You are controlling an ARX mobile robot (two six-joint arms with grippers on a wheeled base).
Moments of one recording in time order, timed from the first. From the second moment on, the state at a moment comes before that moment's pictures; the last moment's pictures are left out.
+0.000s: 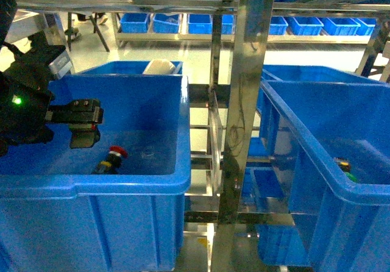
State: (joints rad) left arm -0.10 1.80 1.01 -0.07 0.01 -0.05; right arm -0.27 1.20 0.14 0.55 -0.17 -0.19
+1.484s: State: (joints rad) left arm -0.15 0.59 0.43 -0.15 -0.11 -0.29; right arm -0.26 1.40 0.06 0.96 -0.23 -0.11
